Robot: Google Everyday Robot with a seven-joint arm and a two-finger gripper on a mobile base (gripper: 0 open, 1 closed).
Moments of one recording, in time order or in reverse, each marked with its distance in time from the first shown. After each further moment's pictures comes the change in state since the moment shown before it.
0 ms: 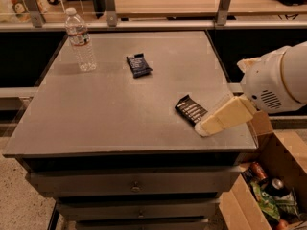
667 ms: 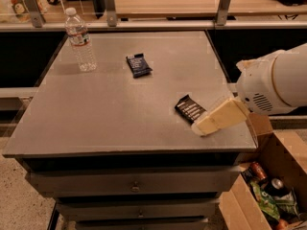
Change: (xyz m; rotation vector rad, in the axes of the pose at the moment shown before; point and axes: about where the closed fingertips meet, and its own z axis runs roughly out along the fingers) arm -0.002 0.000 0.011 0.035 0.009 -0.004
